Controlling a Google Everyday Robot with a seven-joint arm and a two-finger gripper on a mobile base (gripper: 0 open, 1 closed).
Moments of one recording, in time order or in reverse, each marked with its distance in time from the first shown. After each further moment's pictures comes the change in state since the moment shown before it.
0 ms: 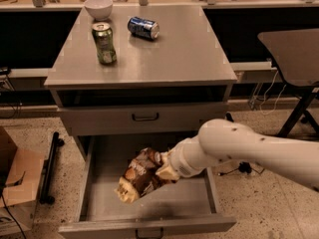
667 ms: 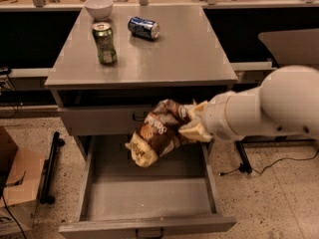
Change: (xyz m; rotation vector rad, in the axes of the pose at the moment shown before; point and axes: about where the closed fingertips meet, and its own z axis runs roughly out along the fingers) arm -0.067 -0.028 -0.185 0.255 -0.121 -0.120
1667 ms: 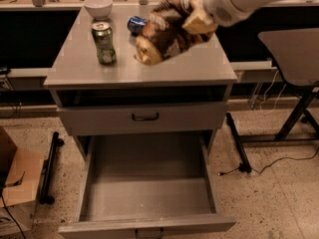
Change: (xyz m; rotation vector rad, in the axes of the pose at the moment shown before) arm -0.139 -0.182 -0.088 0.290 0.016 -0.132
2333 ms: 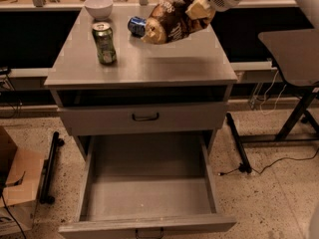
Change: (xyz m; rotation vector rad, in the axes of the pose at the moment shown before) arm 0.024 -0.096 0.081 0.038 -0.024 0.118
